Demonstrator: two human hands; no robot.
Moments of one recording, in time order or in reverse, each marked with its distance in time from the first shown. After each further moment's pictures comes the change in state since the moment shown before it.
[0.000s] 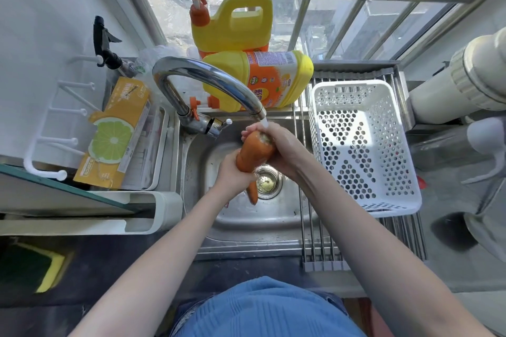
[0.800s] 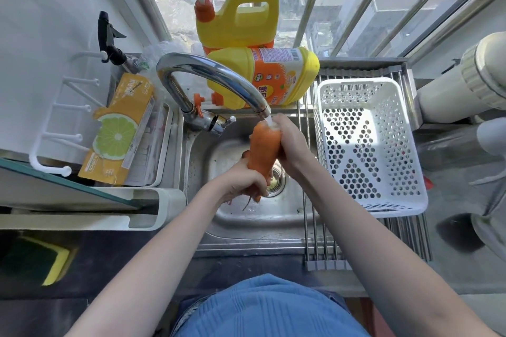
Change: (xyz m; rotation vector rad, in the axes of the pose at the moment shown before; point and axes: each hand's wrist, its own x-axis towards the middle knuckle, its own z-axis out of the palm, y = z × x) left_hand -0.004 0.011 -0.007 -0.166 -0.511 -0.213; right_hand 0.008 0.010 -0.003 -0.126 0.238 -0.039
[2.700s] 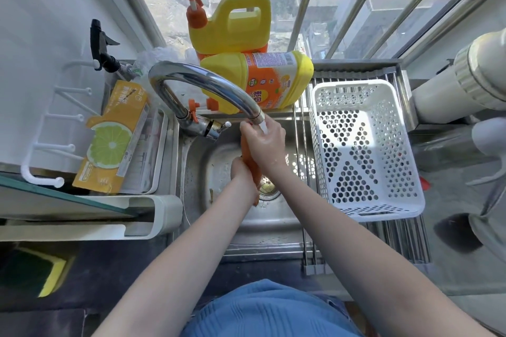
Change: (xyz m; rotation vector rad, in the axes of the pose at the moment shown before) left_hand 0.037 0.017 0.027 -0.792 0.536 -0.264; right_hand 0.008 0.010 0.030 -0.431 0.283 -0.438
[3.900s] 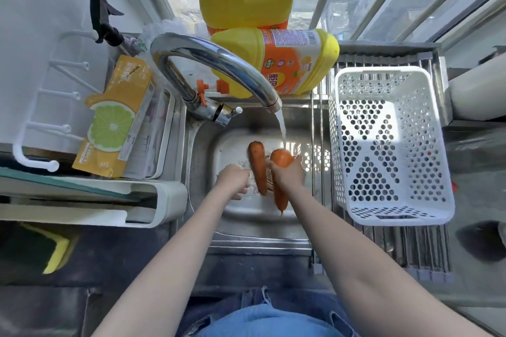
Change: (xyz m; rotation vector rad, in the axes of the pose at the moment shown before) left_hand 0.049 -0.015 -0.062 0.865 0.042 0.183; right_hand -0.015 0.126 0.001 -0.325 -0.143 0.665
